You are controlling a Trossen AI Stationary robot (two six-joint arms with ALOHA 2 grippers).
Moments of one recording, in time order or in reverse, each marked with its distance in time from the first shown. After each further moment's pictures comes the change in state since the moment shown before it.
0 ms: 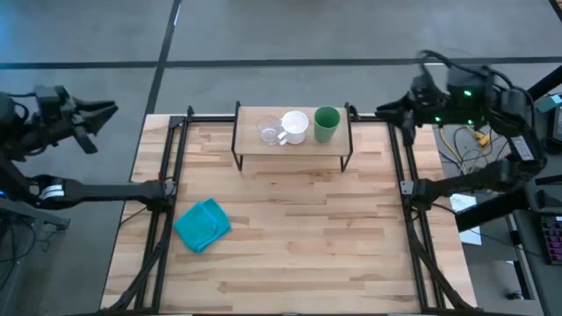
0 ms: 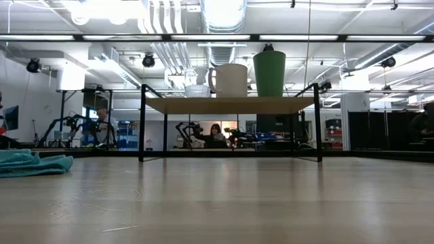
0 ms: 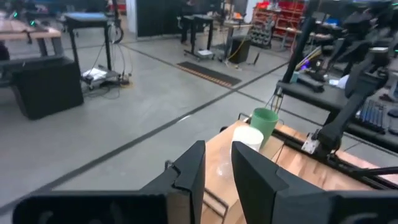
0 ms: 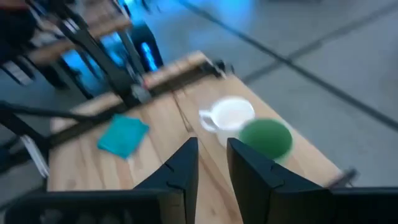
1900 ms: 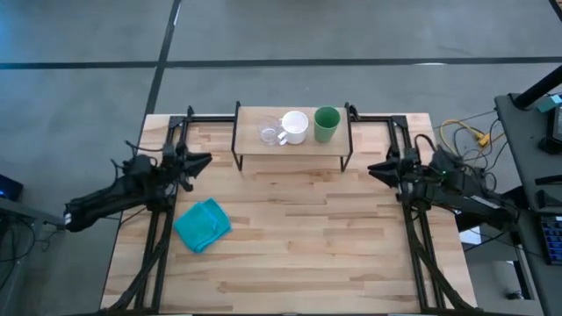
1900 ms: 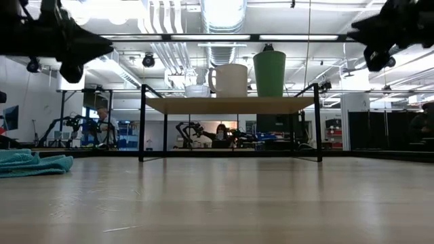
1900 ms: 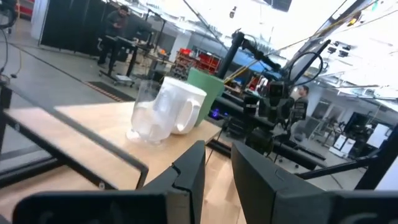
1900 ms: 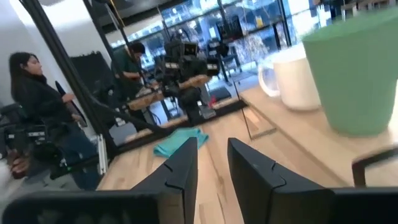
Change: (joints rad) left arm 0.000 -0.780 -1.800 1.338 0.289 -0.203; right arm 0.000 -1.123 -1.612 0.978 -0.261 0.113
